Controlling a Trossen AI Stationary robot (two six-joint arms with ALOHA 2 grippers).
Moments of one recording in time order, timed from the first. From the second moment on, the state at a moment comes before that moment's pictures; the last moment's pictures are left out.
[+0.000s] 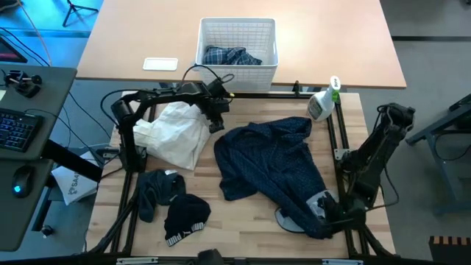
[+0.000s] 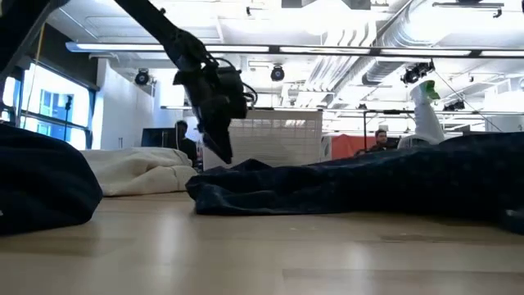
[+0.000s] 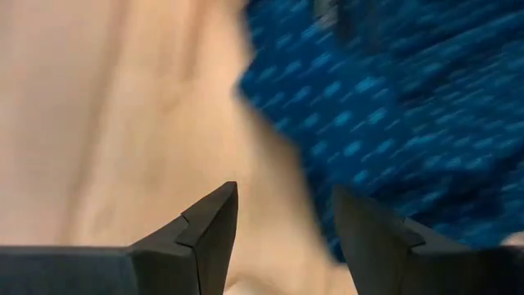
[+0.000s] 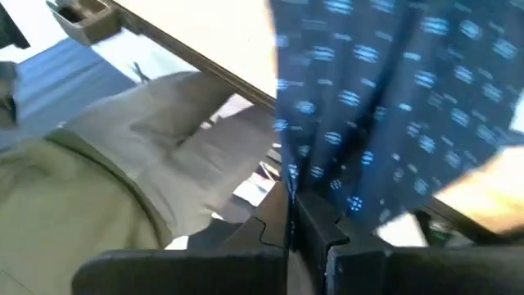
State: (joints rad) left arm 0.60 1.90 1.34 -0.69 0.38 0.33; right arm 1.07 1.15 0.61 -0.19 0.06 2.28
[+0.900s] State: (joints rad) left arm 0.39 2.12 1.46 -0.22 0.02 0.03; right arm 0.98 1.22 0.92 -0.62 0.18 2.10
